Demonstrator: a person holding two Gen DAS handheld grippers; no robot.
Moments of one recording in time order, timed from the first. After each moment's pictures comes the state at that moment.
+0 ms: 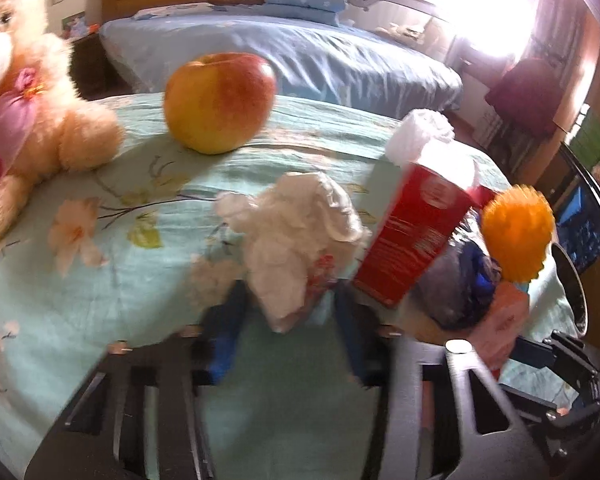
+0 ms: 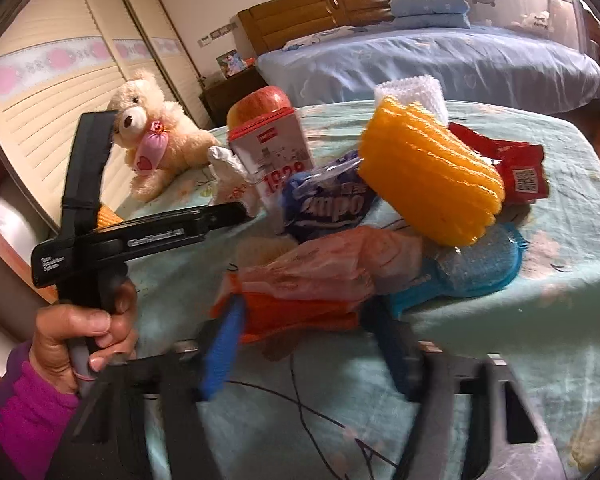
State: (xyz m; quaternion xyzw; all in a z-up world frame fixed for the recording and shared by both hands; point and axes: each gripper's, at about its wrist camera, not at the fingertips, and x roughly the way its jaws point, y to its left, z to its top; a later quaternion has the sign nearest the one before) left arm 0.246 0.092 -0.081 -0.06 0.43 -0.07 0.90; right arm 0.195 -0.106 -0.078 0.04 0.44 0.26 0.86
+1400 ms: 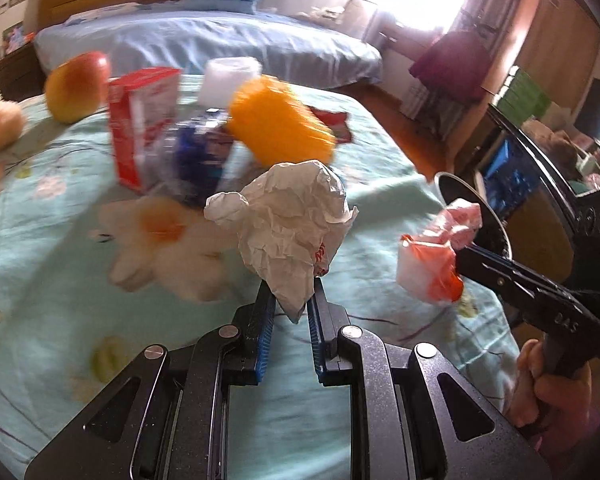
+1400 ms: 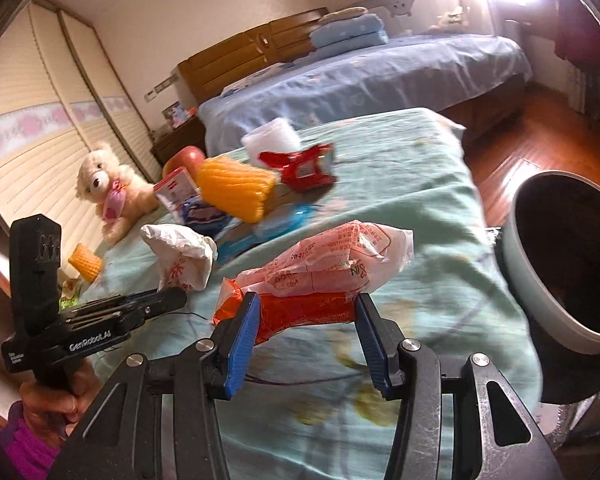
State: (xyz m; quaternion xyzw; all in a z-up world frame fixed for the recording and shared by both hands) left arm 0.147 -0.043 -0.063 -0.06 0.44 -0.19 0.88; right arm 0.132 -0.249 -0.052 0.11 0.41 0.16 0.89
